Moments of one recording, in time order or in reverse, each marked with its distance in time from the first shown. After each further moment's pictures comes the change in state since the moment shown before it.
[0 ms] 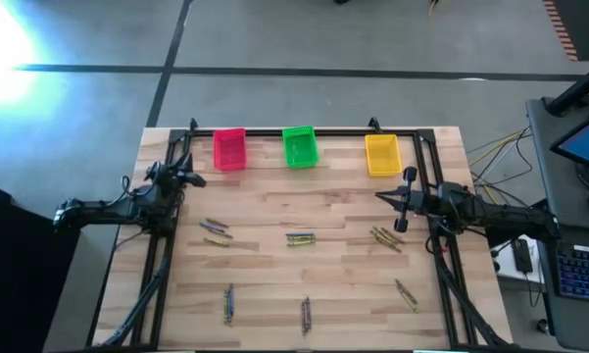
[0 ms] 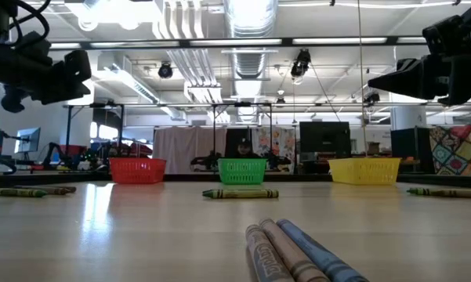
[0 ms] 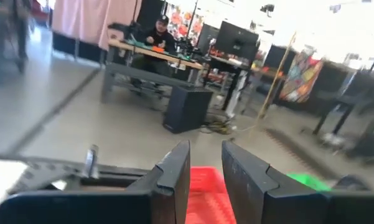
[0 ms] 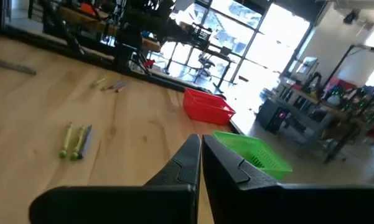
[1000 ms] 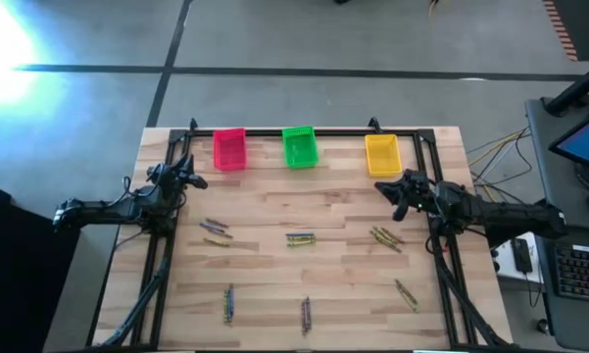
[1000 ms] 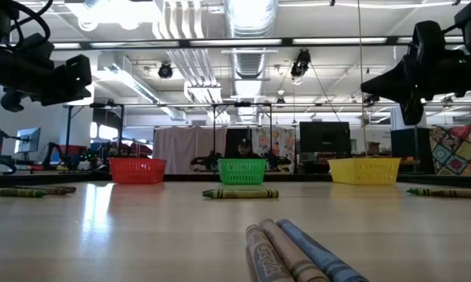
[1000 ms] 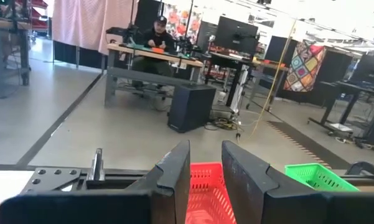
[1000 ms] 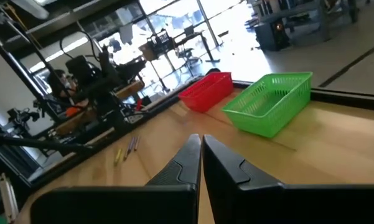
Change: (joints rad) left arm 0.000 0.004 -0.013 -0.005 -0.005 0.113; right arm 0.001 0.160 0.000 0.144 0.177 0.835
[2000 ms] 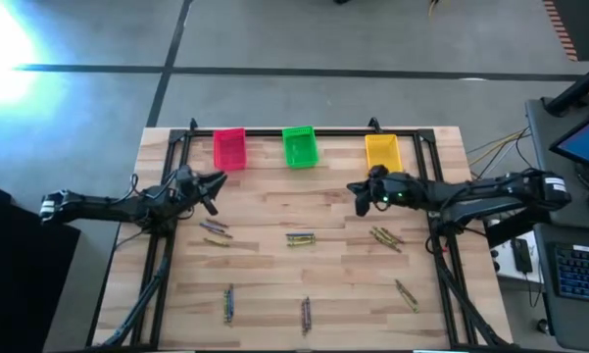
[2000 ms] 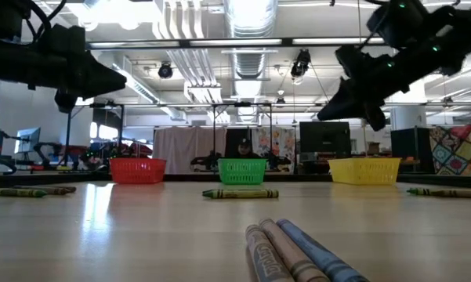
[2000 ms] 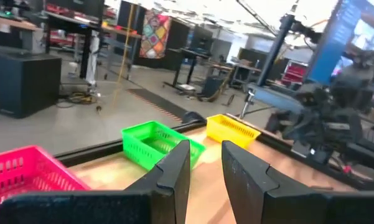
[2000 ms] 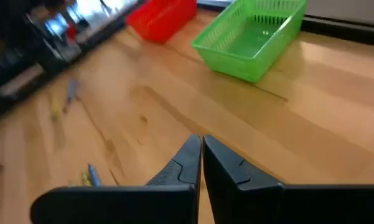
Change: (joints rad) left arm 0.002 0.279 0.000 0.258 0.677 -0.090; right arm -0.001 0.830 0.393 -0.002 0.028 0.084
